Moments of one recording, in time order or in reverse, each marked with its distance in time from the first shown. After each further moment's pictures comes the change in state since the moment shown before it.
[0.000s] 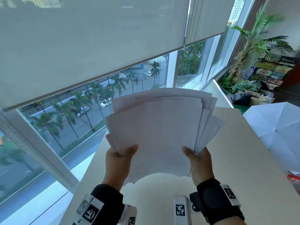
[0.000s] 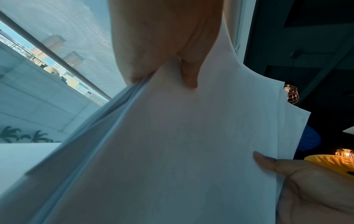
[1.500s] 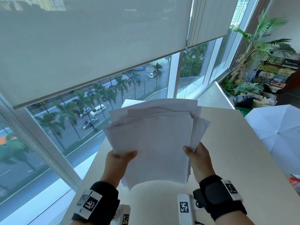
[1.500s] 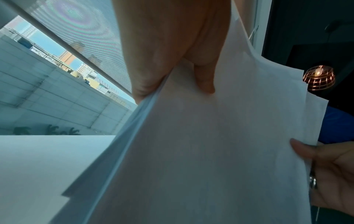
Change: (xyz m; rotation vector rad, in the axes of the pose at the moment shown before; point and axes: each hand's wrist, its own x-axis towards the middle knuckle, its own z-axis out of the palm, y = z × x) left_hand 0.003 -0.021 -0.026 0.060 -0.088 -0.083; right_hand -0.006 -0.007 -0.002 -0.139 -0.080 0.033
